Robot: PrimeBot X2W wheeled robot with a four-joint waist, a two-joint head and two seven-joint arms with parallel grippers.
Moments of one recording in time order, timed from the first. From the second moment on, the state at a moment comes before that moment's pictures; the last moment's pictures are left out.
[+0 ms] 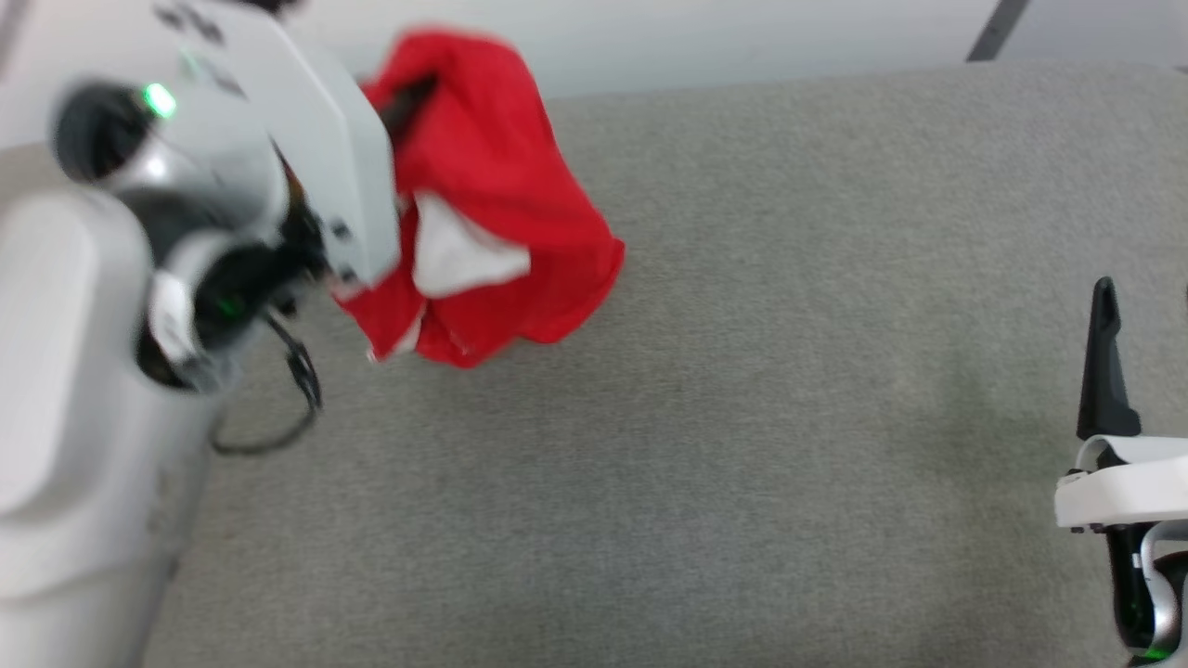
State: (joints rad) left arm -0.91 0.45 -0.34 -0.03 -0.72 0.07 0.88; right arm -0.23 -0.07 -0.21 0.01 0.05 0.13 -0.15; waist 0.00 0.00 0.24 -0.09
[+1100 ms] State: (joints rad) left arm -0.60 0.42 -0.42 0.09 -0.77 0.06 0.82; right arm -0.23 -0.06 -0.13 0.17 0.08 0.13 -0.20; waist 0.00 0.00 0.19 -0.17
